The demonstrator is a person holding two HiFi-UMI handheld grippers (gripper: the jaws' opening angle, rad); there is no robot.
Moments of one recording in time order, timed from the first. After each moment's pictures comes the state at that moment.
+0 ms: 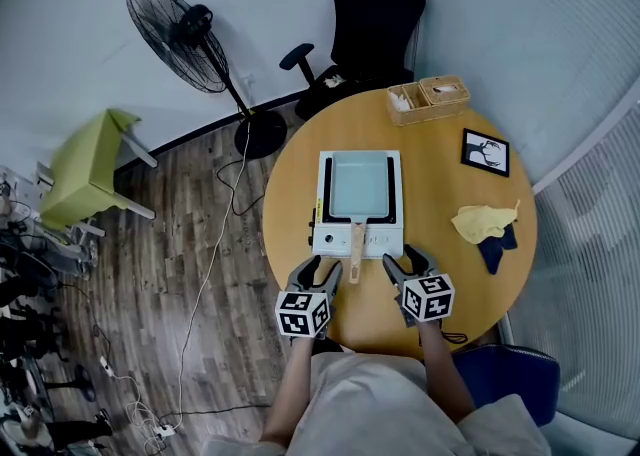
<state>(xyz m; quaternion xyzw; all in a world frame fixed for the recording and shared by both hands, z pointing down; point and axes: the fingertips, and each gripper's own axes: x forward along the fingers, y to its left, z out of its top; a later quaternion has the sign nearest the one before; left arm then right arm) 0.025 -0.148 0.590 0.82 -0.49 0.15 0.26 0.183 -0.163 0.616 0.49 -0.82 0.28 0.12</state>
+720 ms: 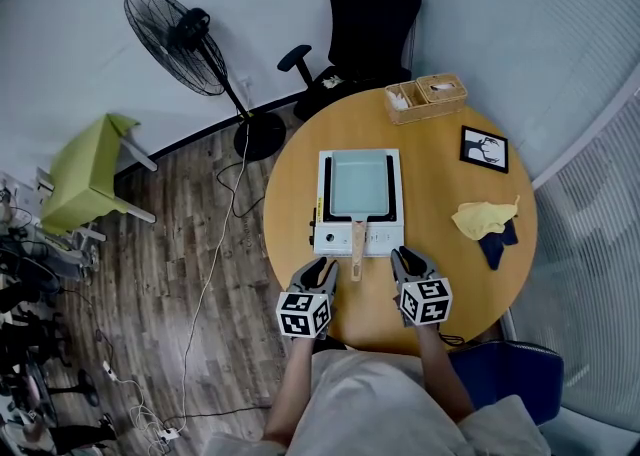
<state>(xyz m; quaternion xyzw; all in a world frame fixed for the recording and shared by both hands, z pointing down) 0.024 -0.142 0.594 0.82 -0.49 0.16 0.25 0.186 -0.157 0.609 0.52 -0.81 0.25 0.11</state>
